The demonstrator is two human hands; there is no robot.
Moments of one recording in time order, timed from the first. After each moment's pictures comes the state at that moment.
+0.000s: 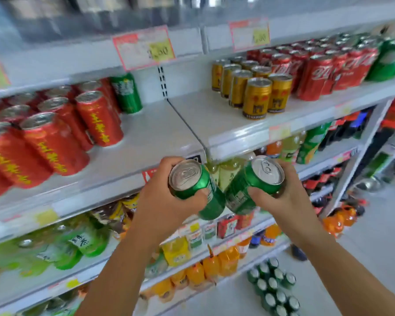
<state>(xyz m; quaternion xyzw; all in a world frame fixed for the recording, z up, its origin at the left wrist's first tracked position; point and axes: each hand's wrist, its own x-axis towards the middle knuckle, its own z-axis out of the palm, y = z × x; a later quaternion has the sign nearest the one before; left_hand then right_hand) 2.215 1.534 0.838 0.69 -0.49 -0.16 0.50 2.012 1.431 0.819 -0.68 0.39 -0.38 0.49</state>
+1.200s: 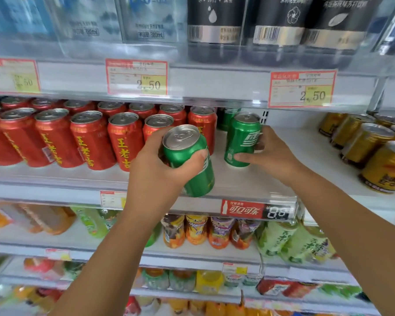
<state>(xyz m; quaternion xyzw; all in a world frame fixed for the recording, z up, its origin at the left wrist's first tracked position) 2.317 1.570 0.894 0.71 -0.30 0.06 0.63 2.268 1.320 0.874 -0.85 0.22 -0.21 0.42</state>
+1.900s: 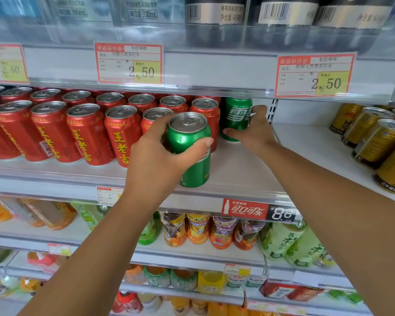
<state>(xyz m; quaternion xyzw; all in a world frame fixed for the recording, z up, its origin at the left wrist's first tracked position) 2.340 1.555 0.891 0.75 -0.30 0.10 0.59 2.348 1.300 0.865 -0.84 0.26 -0.29 0.38</state>
